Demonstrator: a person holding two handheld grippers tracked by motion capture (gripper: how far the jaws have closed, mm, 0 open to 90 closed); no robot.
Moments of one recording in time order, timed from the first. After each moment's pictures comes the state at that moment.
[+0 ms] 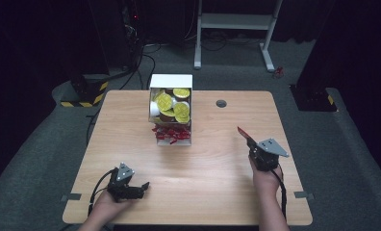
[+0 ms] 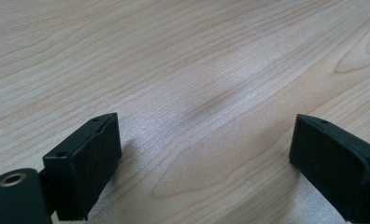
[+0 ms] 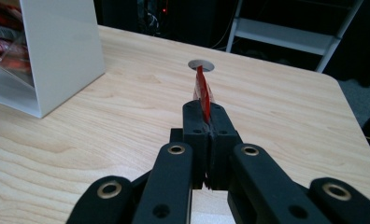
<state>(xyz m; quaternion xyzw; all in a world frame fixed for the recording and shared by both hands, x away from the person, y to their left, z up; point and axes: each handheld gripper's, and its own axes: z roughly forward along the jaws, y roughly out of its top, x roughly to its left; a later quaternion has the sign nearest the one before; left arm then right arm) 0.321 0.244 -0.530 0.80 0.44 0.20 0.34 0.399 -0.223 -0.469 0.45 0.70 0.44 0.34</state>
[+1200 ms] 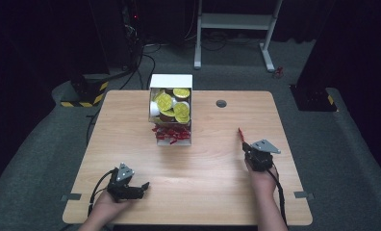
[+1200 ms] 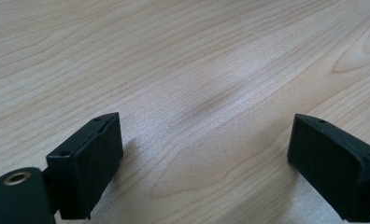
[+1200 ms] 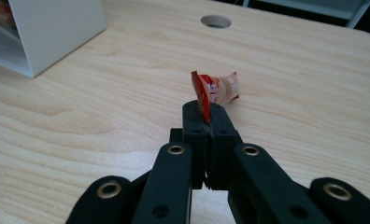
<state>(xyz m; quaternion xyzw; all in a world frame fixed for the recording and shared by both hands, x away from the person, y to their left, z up) 0.320 0.244 -0.530 0.80 0.44 0.20 0.35 0.413 -0.218 -0.495 0.47 0.74 0.40 0.29</state>
